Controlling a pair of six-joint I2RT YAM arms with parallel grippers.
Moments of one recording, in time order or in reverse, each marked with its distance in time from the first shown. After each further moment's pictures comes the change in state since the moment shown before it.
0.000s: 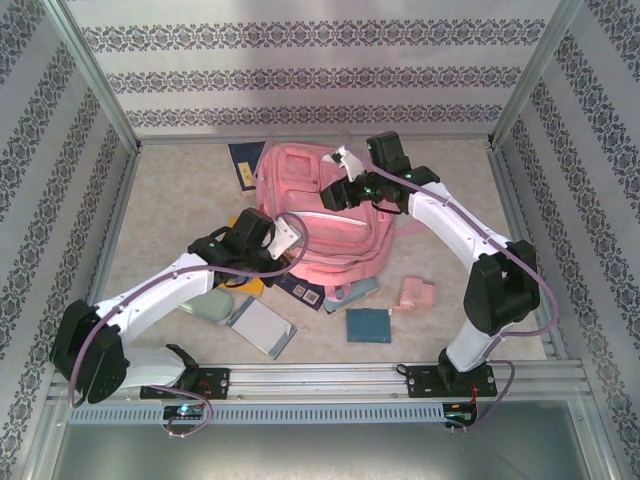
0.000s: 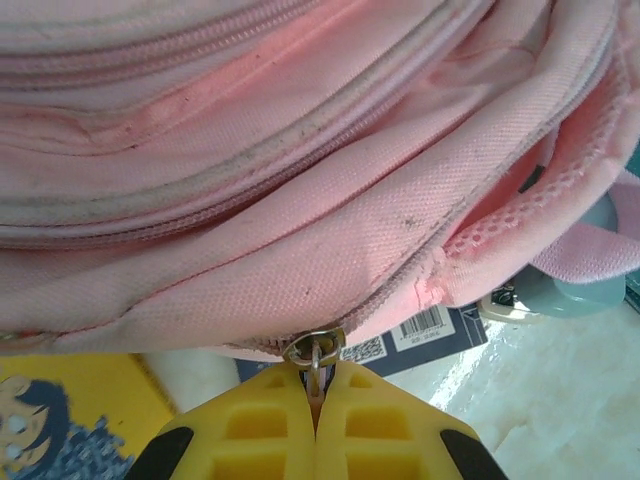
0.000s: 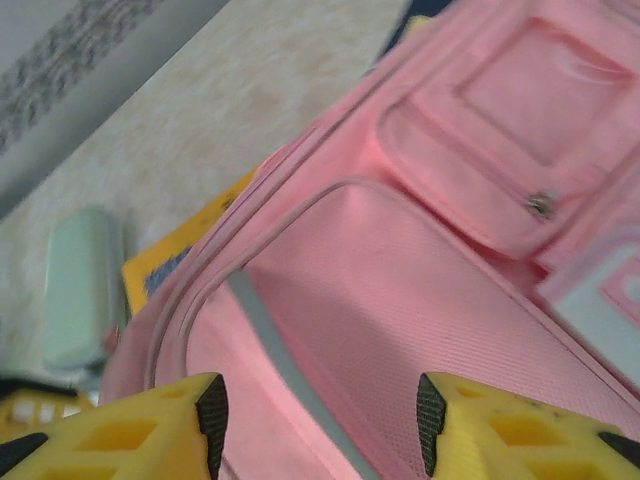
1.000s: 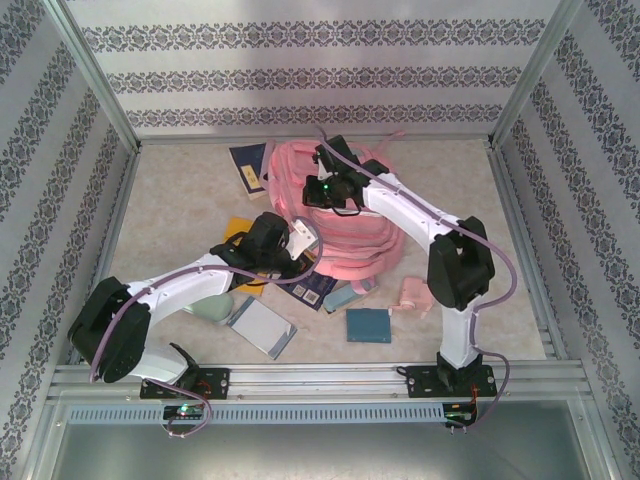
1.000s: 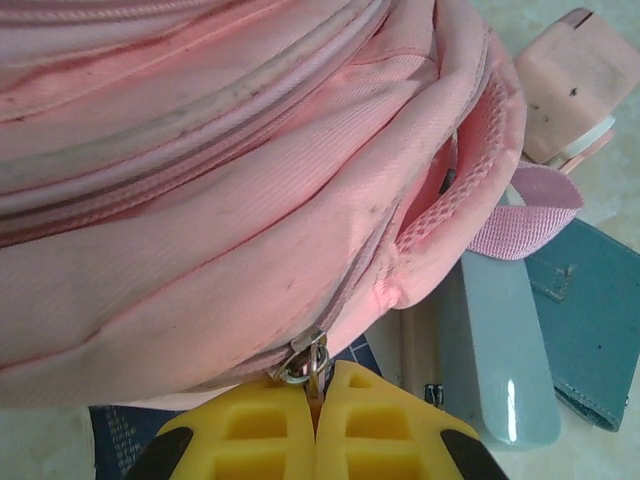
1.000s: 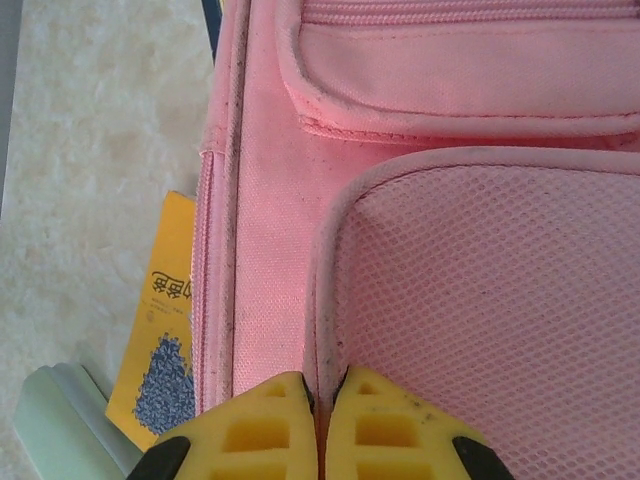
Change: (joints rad) left arm -0.053 0.153 -0.077 0.375 0.151 -0.065; right arm 0.176 0.276 0.284 -0.145 0.389 0.677
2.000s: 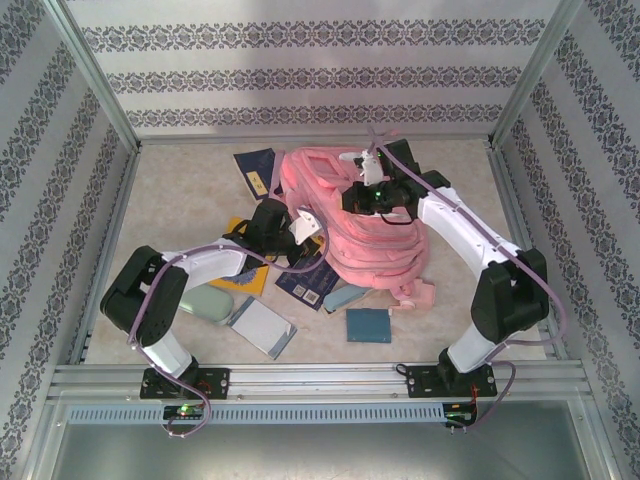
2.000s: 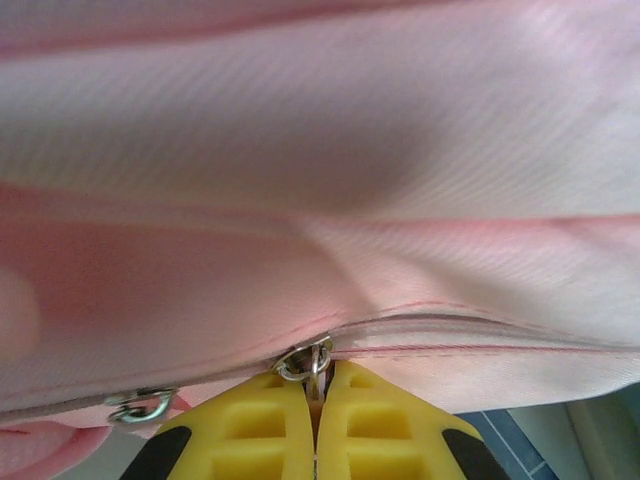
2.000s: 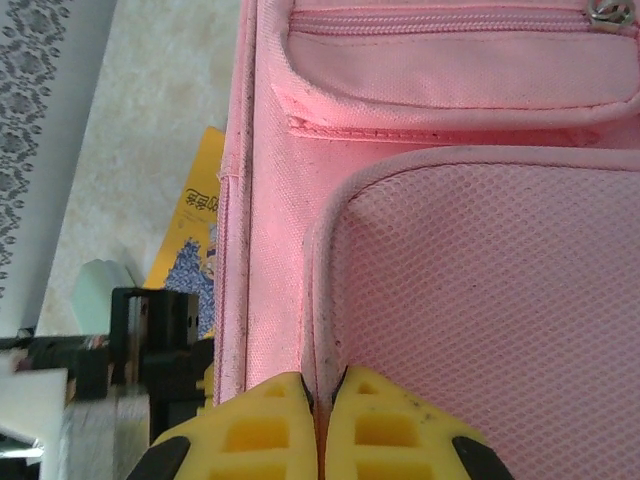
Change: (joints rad) left arm 0.106 0.230 0.052 0.293 0.109 0.241; right arm -0.199 -0.328 -0.337 0.028 -0.258 -0.216
